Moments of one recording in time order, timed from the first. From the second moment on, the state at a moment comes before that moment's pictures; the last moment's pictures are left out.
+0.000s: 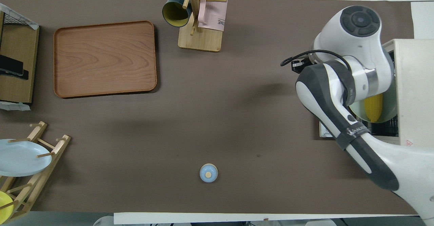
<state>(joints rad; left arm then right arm) -0.08 -0.01 0.05 -1.60 0.01 1.54 0.01 -0.04 0.25 0.24 -1.78 -0.16 1.94 0.27</state>
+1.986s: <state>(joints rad) -0.08 -0.01 0.05 -1.60 0.01 1.54 0.01 0.27 0.37 0.24 -1.55 -0.14 1.77 0.70</state>
